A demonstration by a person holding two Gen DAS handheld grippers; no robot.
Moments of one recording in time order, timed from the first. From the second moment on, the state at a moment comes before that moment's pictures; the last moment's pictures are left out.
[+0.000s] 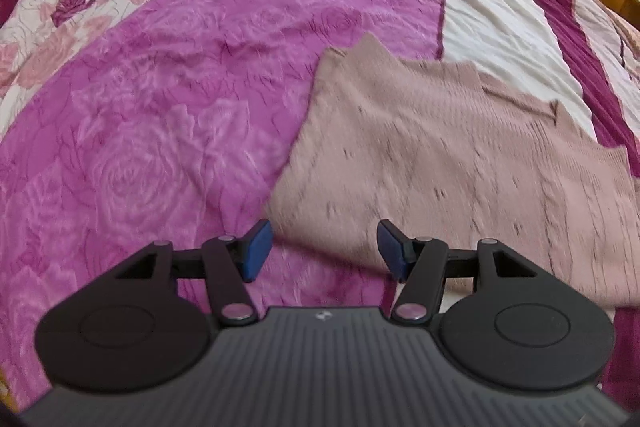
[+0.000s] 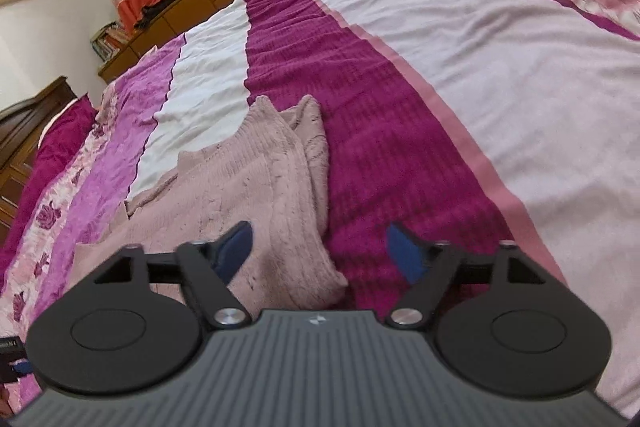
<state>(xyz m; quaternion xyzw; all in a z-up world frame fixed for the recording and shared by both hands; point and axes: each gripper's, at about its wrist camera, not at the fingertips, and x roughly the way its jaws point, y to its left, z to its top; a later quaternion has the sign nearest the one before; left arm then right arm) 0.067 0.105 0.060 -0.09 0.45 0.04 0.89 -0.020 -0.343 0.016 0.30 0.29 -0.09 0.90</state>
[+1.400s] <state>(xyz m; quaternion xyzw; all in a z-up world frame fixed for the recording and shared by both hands) 0.037 0.087 0.040 -0.07 0.49 0.04 0.87 0.026 -0.334 -0.010 0.35 0.29 -0.01 0.89</state>
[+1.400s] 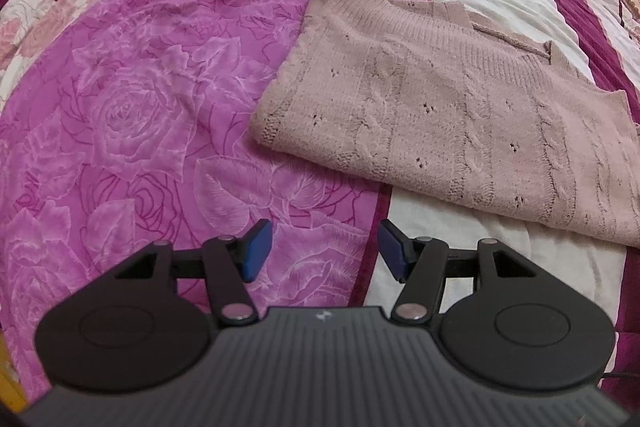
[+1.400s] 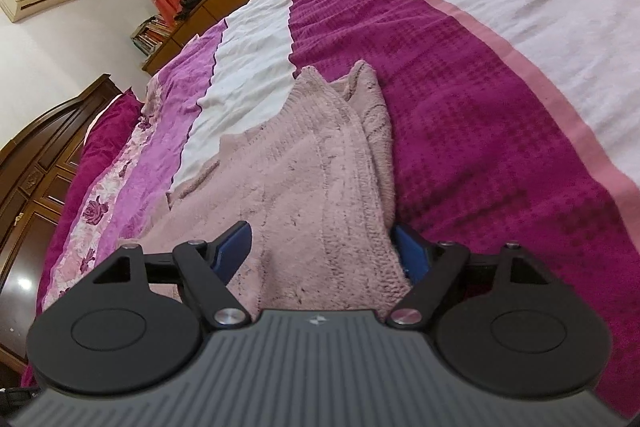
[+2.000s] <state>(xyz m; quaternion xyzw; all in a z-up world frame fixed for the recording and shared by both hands) 0.041 0.085 0.034 -0.06 0.50 0.04 0.86 0.026 -0.336 -0.015 0.35 0.29 0.00 0.89</state>
